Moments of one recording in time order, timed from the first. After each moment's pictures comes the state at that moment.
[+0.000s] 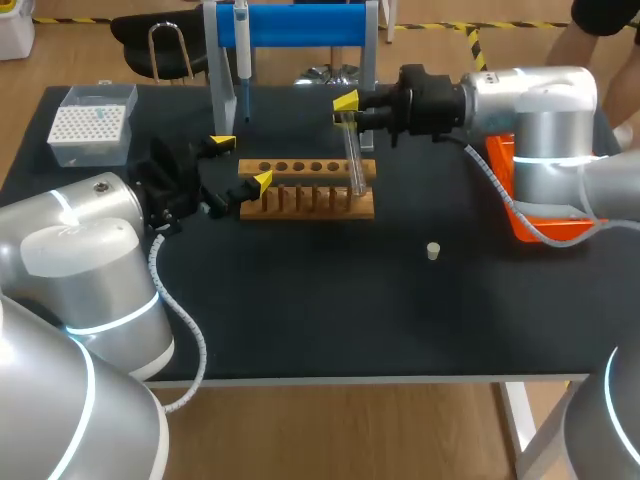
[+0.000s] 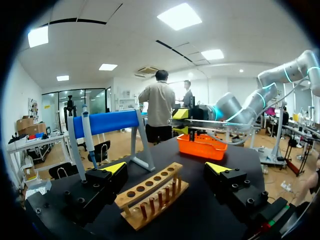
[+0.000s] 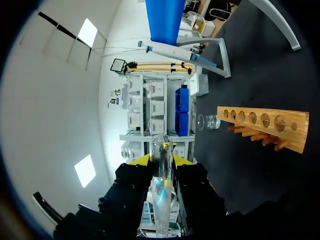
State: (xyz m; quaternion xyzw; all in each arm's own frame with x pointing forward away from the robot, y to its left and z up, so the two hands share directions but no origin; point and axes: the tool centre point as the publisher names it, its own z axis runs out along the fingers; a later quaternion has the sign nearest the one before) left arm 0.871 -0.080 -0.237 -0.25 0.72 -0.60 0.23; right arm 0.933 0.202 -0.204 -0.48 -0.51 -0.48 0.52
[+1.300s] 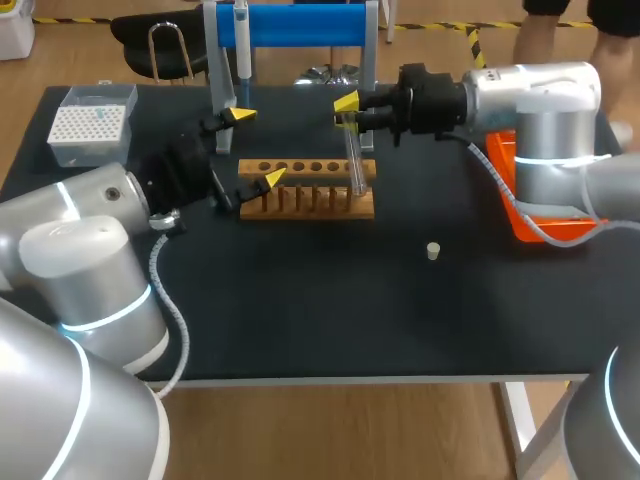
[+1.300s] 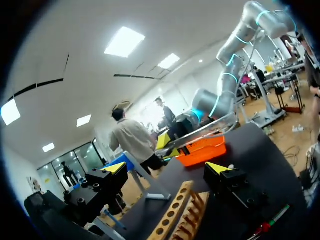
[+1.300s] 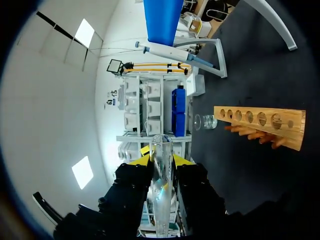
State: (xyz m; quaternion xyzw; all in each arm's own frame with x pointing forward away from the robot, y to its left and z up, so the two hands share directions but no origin) left arm 0.870 -0.106 -0.201 0.00 0.71 -0.60 0.37; right arm 0.932 0.201 -0.205 -0.49 -0.52 -0.47 0.51
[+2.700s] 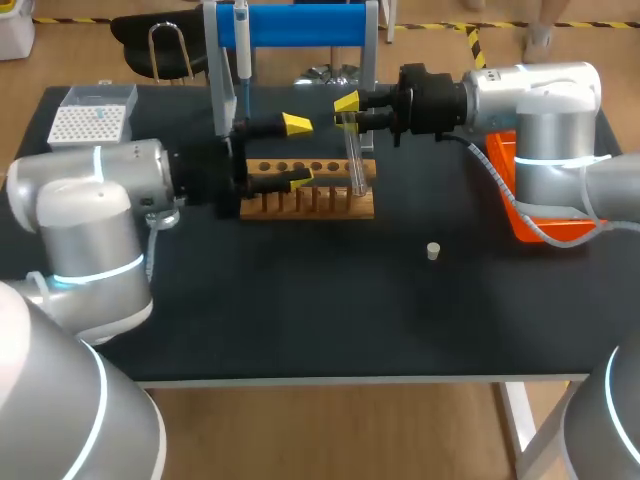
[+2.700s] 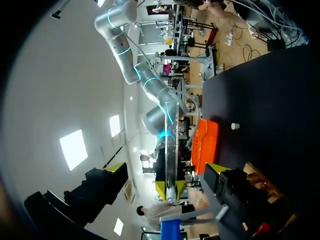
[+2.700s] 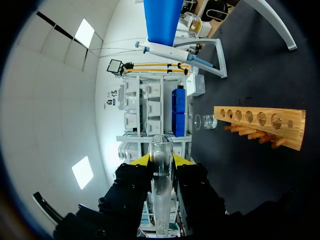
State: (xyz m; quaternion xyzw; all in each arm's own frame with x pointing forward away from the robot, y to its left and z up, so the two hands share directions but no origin) left arm 0.855 -0.169 -0.193 0.44 0.54 -0.45 0.55; right arm 0.931 0.201 -0.205 -0.49 -0.52 -0.47 0.51
